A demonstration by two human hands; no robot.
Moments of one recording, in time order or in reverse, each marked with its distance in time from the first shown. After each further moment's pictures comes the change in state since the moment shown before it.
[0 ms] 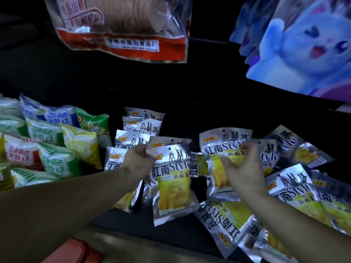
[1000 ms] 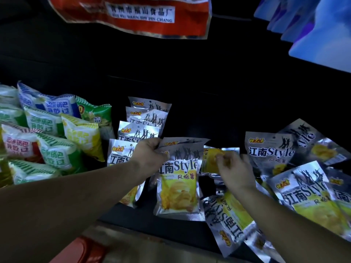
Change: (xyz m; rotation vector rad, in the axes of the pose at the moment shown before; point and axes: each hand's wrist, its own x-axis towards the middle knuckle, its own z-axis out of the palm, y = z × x) left_hand 0.015 -0.009 0.007 0.066 -0.106 0.103; right_hand 0.019 0.049 0.059 -0.332 -0.162 0.072
